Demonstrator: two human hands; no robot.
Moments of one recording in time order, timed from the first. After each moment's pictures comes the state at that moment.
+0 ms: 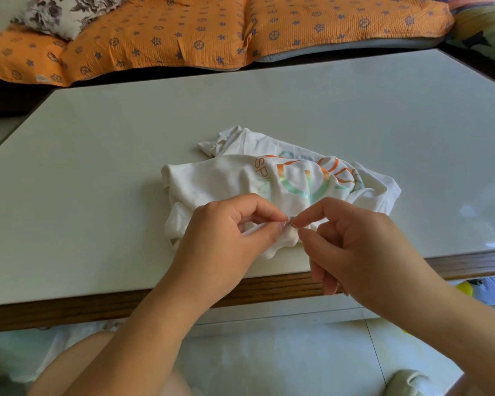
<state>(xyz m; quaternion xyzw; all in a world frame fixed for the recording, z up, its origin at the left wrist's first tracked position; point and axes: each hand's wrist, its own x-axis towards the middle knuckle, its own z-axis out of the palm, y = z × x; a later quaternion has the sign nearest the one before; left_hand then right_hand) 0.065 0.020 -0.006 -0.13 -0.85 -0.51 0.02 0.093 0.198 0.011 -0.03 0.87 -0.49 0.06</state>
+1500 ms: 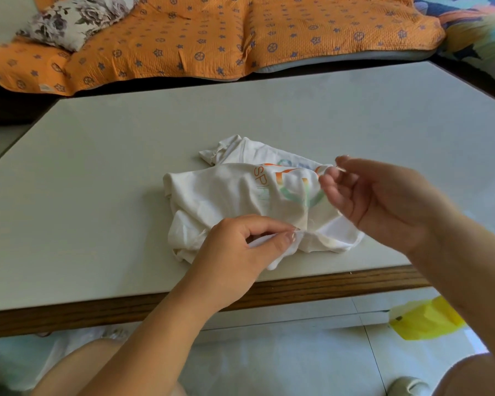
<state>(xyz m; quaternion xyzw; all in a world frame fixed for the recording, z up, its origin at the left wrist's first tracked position) 0.063 0.026 -0.017 -0.13 -0.82 -0.55 -0.09 0.033 0.226 0.028 0.15 0.45 -0.87 0.10</state>
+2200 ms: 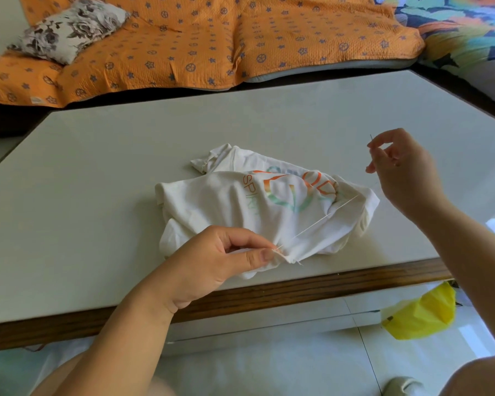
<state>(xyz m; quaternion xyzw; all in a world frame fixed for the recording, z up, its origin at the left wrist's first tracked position) 0.052 0.008 -0.012 -0.15 -0.73 -0.61 -0.26 -0.007 0.301 -0.009 0.11 0.90 -0.37 -0.21</state>
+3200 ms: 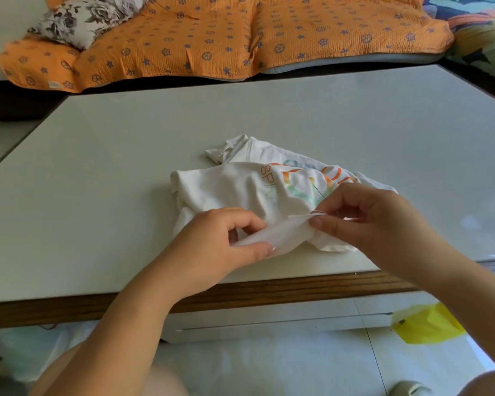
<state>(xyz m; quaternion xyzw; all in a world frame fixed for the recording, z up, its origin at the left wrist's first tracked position) 0.053 -0.008 -0.006 -0.15 -0.88 -0.43 -0.11 0.060 0.225 0.003 -0.08 0.86 -0.50 -0.01</state>
